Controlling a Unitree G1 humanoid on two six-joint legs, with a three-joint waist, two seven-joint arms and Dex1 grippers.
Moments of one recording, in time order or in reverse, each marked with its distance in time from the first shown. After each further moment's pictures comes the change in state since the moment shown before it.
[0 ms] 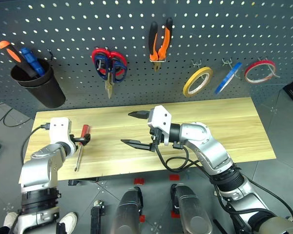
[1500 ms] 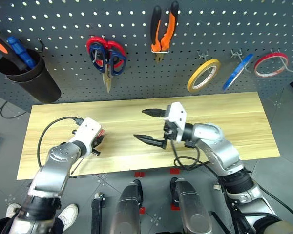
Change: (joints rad) left arm 0.167 0.074 -0.324 -0.356 0.175 -0.194 -0.107; right arm 0.096 -0.088 -0.148 -0.075 0.120 0.024 0.056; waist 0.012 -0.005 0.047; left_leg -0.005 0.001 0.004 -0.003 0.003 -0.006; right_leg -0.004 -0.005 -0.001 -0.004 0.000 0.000
